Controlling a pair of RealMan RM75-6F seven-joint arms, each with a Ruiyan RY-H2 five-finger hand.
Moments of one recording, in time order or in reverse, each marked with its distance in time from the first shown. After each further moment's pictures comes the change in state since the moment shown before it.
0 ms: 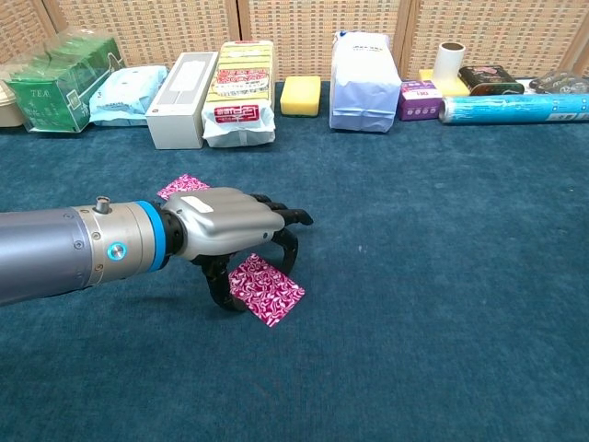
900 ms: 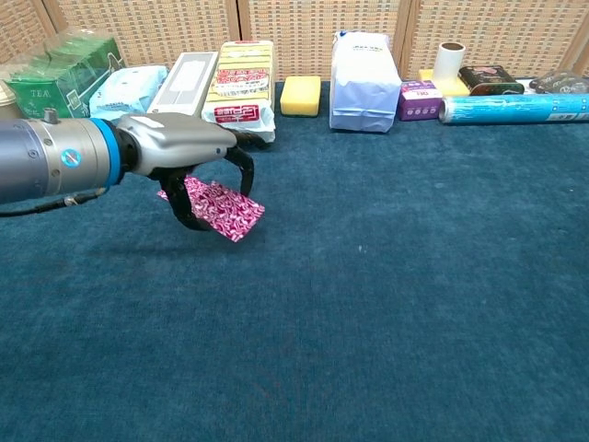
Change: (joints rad) left arm 0.021 0.164 -0.065 0.053 0.042 -0.036 -0.138; right arm 0.006 -0.003 -0.003 -0.009 0.002 -0.009 -0.024
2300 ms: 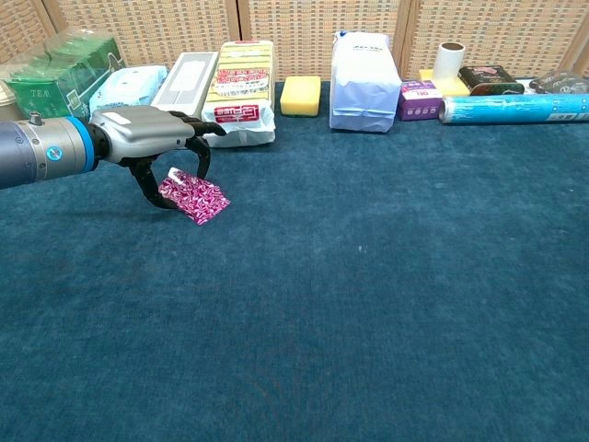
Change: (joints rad) left arm 0.067 -0.125 0.015 0.517 0.410 -0.072 -0.392; right arm 0.016 -0.017 0.005 -0.004 0.038 -0.023 -0.057
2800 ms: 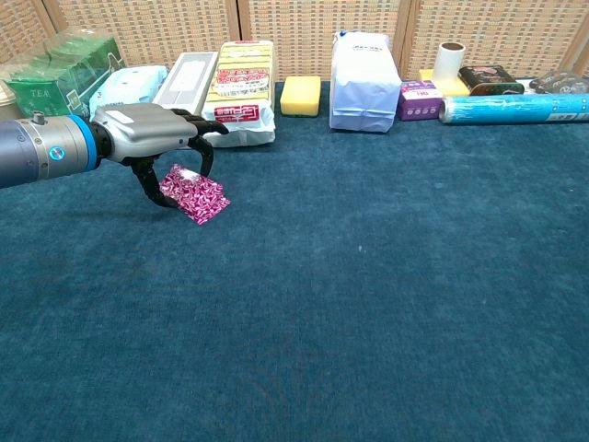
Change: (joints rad) left arm 0.004 0.005 -0.019 -0.016 0.005 -0.010 0.050; right arm -0.003 0.004 0.000 -0.002 -0.001 0.003 0.008
